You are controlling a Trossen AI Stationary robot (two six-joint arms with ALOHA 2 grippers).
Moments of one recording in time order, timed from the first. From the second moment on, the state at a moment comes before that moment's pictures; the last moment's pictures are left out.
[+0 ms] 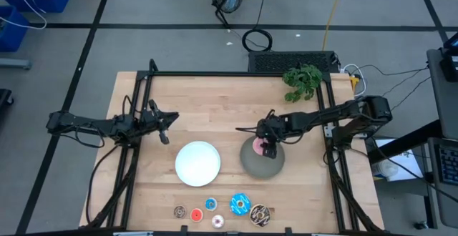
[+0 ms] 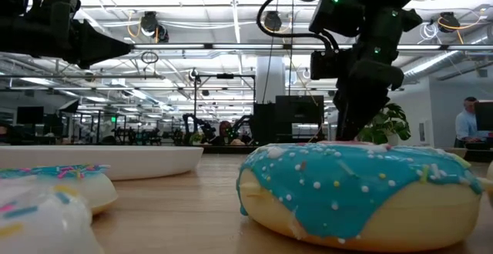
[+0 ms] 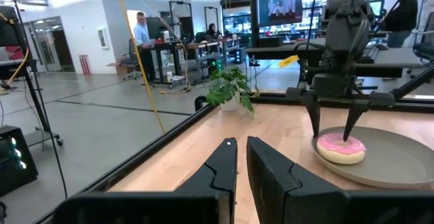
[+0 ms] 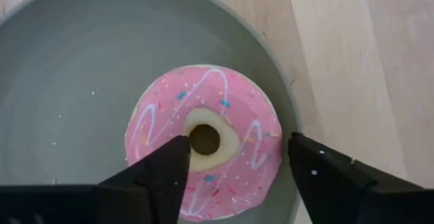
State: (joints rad) left arm -0.11 0.23 0.01 0.29 -0.50 0.10; right arm 0.00 1.54 0.83 -0.46 0.03 0.22
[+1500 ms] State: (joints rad) left arm -0.11 0.23 0.01 0.26 -0.50 0.20; right arm 0.47 0.53 0.17 0.20 0.39 -0.08
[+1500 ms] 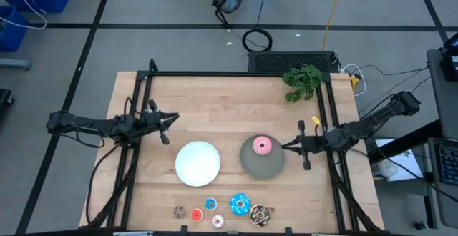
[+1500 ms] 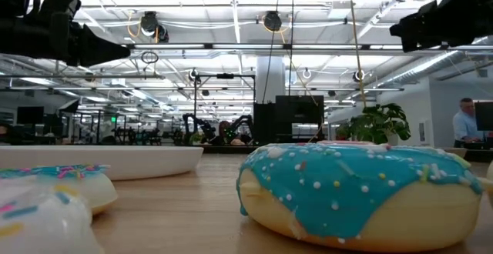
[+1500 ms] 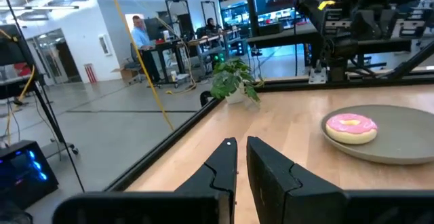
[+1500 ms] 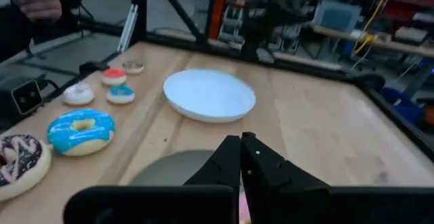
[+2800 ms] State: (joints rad) left arm -0.11 0.27 0.01 0.32 -0.21 -0.05; right arm 0.47 0.39 0.06 0.31 0.36 -0.15
